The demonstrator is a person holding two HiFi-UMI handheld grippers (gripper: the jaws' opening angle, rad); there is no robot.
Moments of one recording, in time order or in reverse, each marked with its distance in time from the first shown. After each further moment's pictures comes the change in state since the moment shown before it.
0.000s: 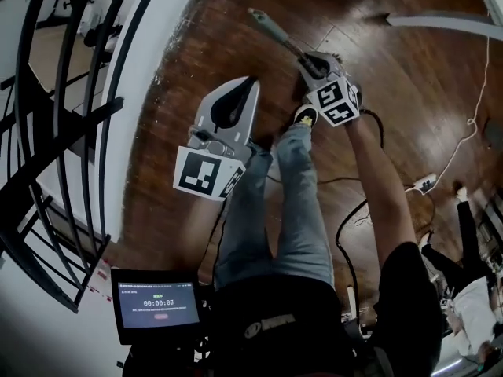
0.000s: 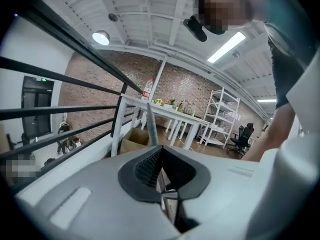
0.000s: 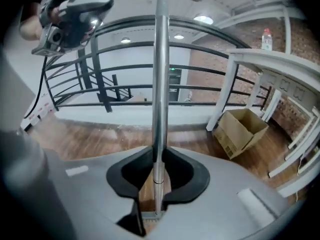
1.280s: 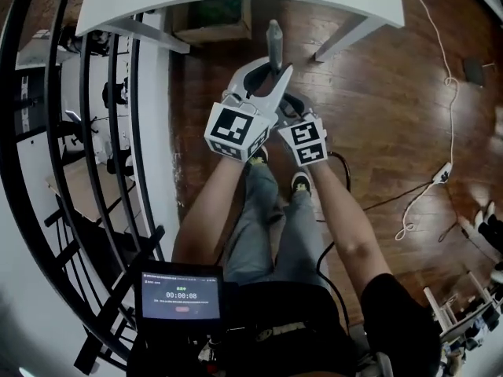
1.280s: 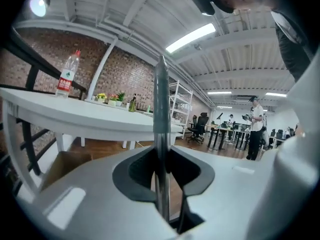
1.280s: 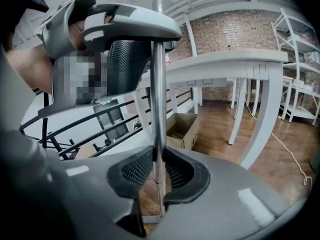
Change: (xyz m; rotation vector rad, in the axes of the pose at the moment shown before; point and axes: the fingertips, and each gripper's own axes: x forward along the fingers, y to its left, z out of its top) left arm 0.382 -0.140 0.102 0.234 0.078 -0.580; right arm -0.109 -0.265 0.039 0.670 -0.273 -0.467
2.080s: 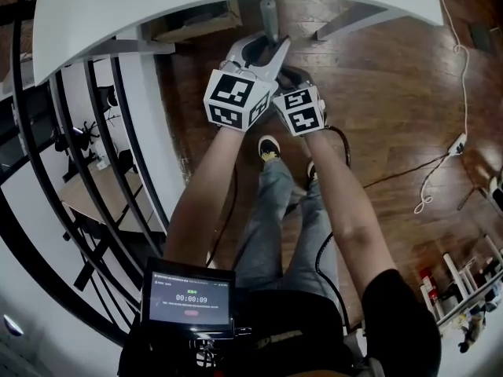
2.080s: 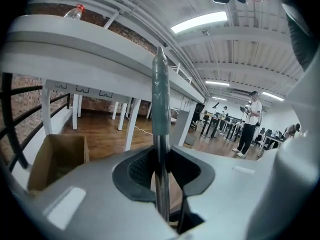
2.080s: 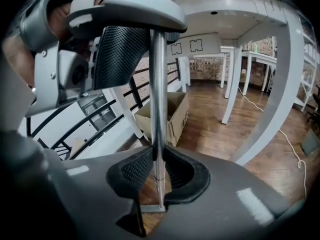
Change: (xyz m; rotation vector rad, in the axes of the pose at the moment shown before) left arm 0.083 0.081 -0.093 -0.033 0.185 -0.113; right arm 0.111 -0.061 -0.052 0.124 0.199 -0.125
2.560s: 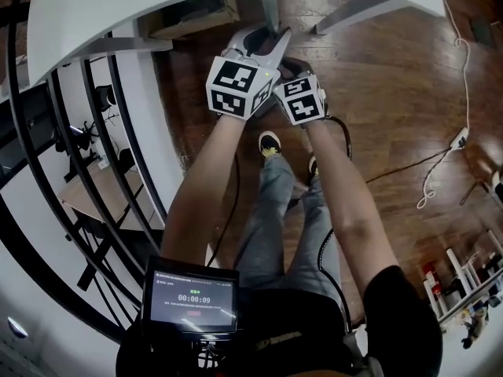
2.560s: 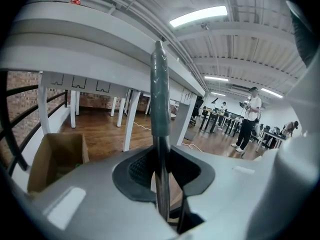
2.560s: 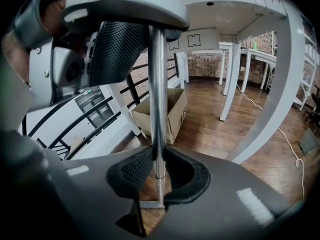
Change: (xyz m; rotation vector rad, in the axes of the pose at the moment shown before) left arm 0.014 0.003 -0.014 0.015 0.057 -0.011; right arm 0.012 -0.010 -0.008 0.009 0.035 -0.015
